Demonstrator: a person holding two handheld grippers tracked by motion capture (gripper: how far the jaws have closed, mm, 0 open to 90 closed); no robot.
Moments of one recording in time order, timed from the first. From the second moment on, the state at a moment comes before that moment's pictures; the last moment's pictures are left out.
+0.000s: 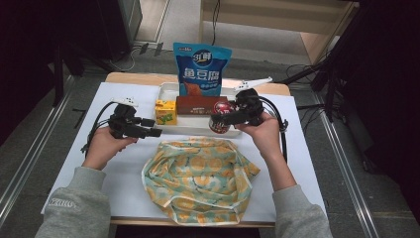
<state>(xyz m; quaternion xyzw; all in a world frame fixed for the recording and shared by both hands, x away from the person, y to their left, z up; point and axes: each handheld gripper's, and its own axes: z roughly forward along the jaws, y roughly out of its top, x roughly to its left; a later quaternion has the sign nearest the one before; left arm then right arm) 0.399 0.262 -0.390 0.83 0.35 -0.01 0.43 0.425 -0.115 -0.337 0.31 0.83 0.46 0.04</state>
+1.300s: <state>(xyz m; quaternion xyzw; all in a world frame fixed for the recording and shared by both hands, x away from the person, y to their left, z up) 0.394 0.265 -0.388 0.83 0.35 -0.02 0.43 0.469 -0.125 -0.355 0.34 0.82 0.45 0.06</state>
